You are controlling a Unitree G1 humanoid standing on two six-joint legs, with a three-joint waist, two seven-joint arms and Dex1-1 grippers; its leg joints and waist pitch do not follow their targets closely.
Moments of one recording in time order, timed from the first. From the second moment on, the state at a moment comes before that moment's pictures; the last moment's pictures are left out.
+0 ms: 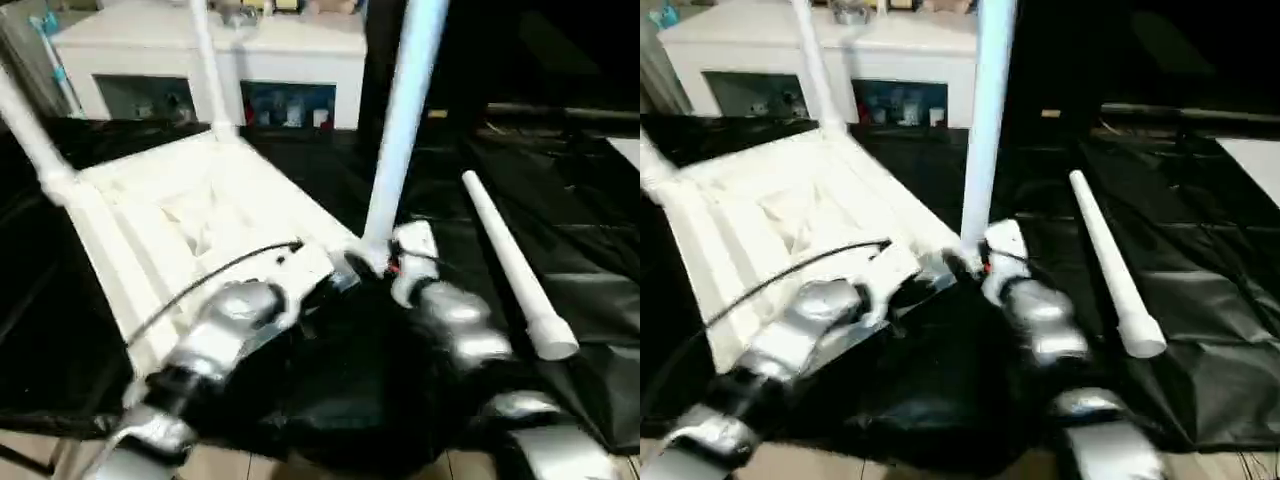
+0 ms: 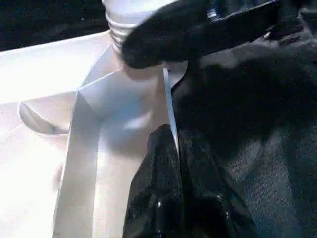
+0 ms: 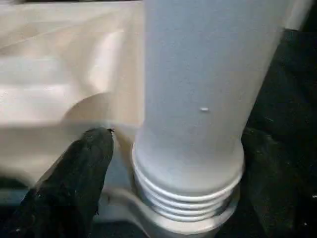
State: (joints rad) left arm -0.48 0.24 -0.30 0.42 0.10 0.24 -0.76; right arm -0.58 -0.15 0.04 0.90 0.07 -0.19 0.62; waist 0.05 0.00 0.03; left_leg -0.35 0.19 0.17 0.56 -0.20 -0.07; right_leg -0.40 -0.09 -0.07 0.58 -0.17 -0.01
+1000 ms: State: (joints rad) left arm -0.37 0.51 -0.33 0.20 -0.05 0.25 -1.19; right arm -0.44 -0.36 0.19 0.59 0.16 -0.08 1.24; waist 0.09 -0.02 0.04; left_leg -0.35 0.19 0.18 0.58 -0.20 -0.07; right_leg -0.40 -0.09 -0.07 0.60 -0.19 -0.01
